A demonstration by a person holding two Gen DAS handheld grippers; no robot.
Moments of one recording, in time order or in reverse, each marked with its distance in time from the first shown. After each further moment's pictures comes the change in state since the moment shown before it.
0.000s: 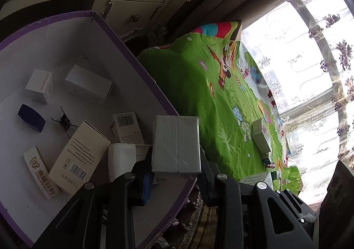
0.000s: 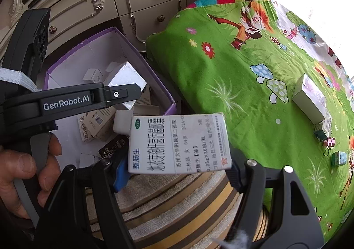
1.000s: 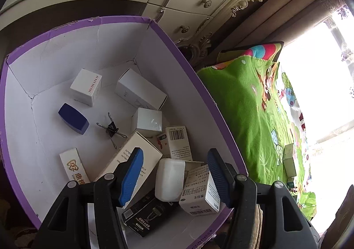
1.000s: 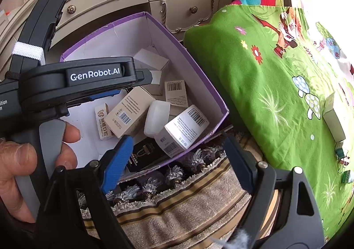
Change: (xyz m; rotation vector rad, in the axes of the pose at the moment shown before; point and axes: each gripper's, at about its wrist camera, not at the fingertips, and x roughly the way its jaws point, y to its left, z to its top) left arm -0.006 0.030 0.014 -0.085 -0.062 0.201; right arm 0.023 0.035 0.014 -0.049 0.043 0.061
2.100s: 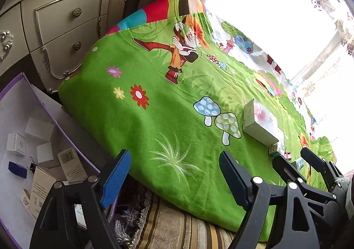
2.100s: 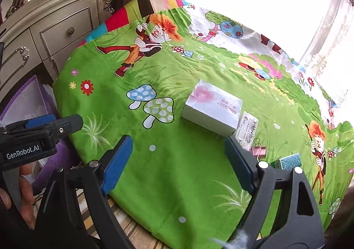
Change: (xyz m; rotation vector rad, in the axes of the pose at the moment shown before) left arm 0.050 -0.197 -0.036 0.431 0.047 -0.032; right arm -0.064 -0.222 -0.032 0.334 -0.175 -0.367
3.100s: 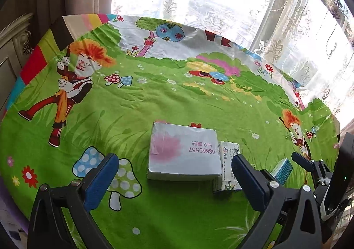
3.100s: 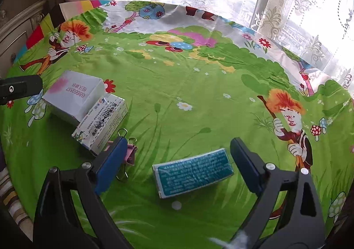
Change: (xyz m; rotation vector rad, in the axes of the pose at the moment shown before) left arm 0.072 -0.177 0.030 0.382 -0.023 -0.068; right arm 0.061 -0.172 -0.051 0.184 -0.006 -0.122
